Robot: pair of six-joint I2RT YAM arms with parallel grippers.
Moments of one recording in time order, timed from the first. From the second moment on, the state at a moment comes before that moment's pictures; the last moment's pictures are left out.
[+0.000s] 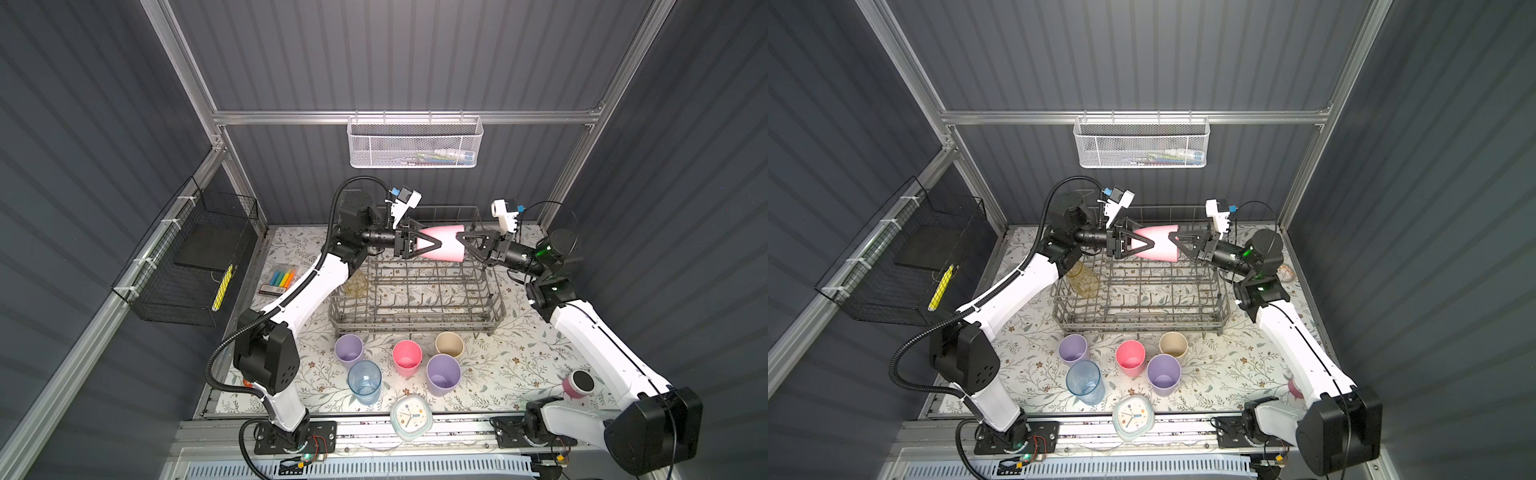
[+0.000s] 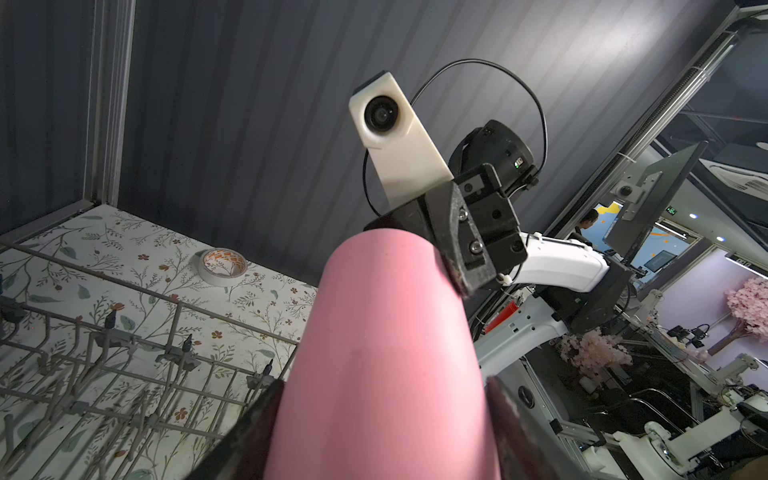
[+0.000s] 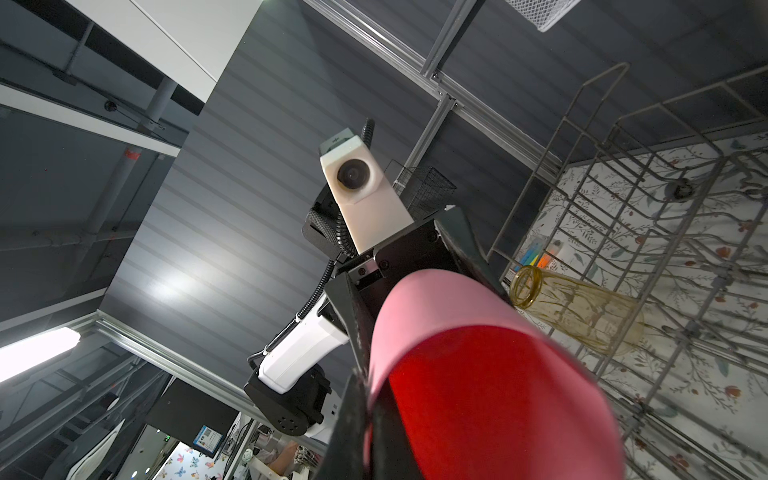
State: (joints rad) left arm -0.53 1.73 1.59 0.14 1.20 -0.46; right arm 0.22 1.21 1.02 0.46 -0.99 1.22
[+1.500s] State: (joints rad) left arm -0.46 1.97 2.19 -1.13 0.23 0.20; right arm 0.08 1.00 1.11 -0.67 -0.44 0.41
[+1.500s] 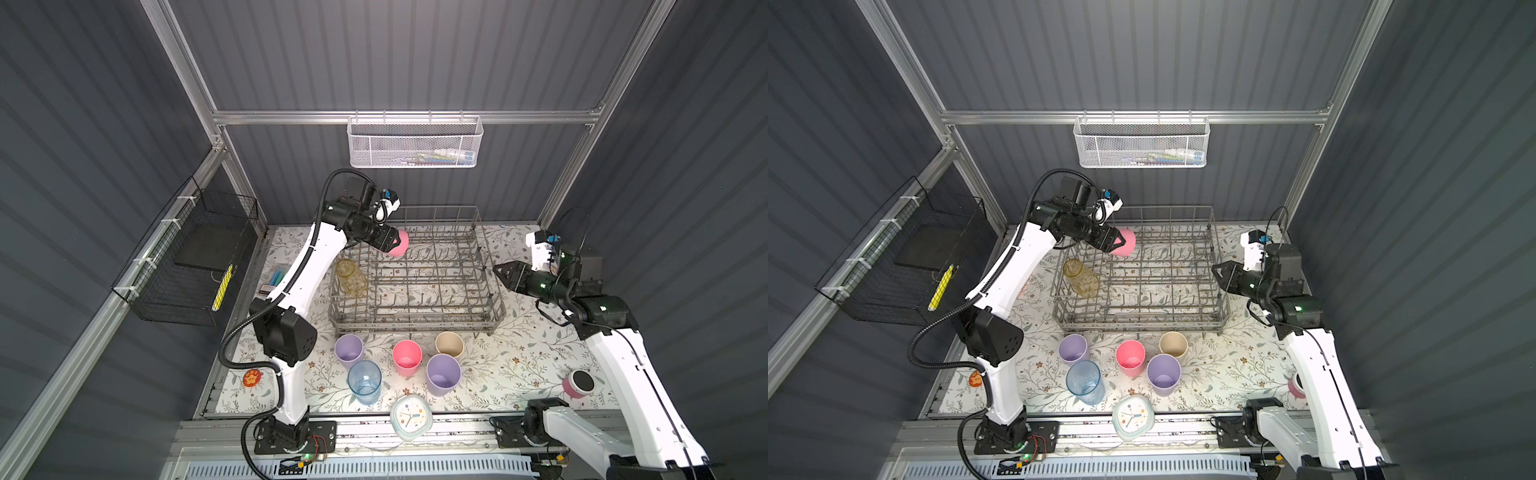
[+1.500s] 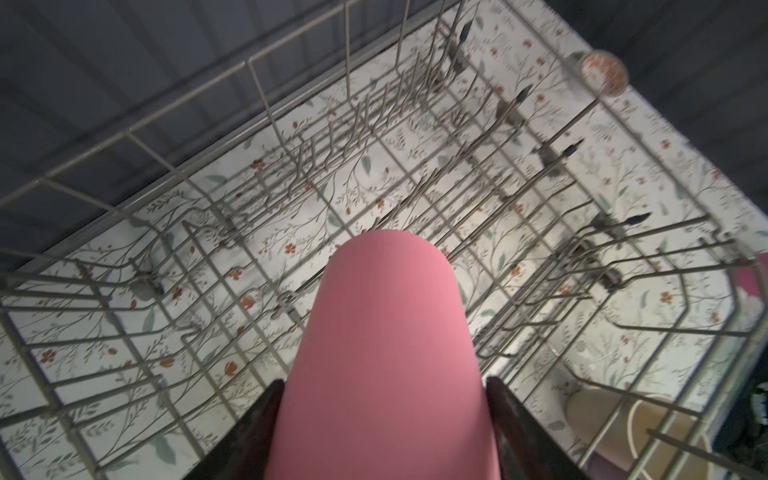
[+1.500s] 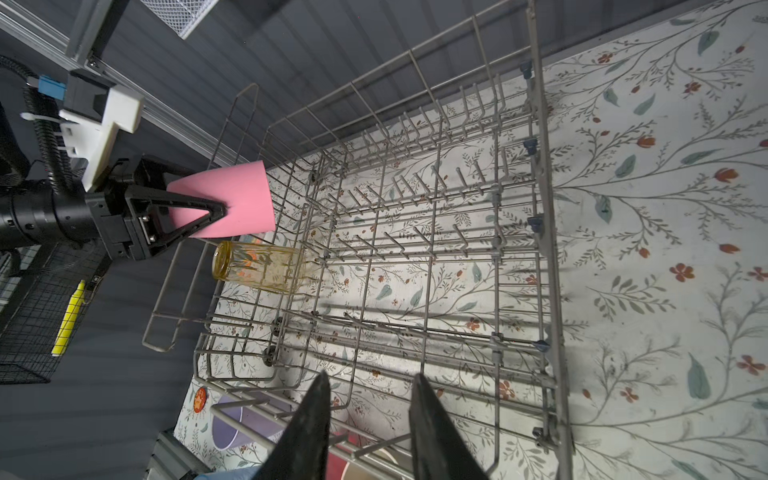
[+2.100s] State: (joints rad) left arm -0.50 2.06 2.22 -1.23 0.05 0.26; right arm 0.08 1.03 1.08 -0.68 -0.44 0.41
